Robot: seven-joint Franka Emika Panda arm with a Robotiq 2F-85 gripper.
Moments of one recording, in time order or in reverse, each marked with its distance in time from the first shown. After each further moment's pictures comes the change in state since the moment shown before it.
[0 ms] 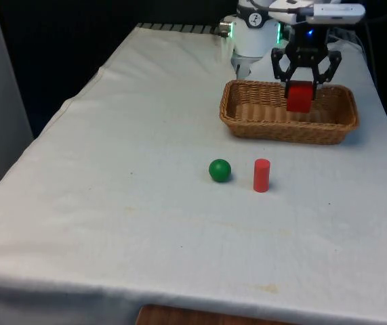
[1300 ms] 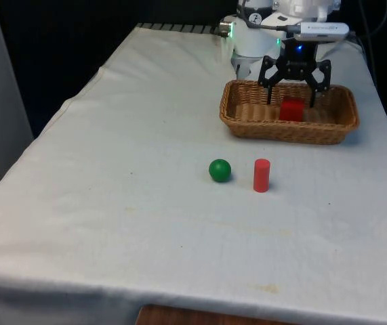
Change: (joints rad) arm -0.006 0.049 -0.002 -0.081 0.000 0.138 -0.020
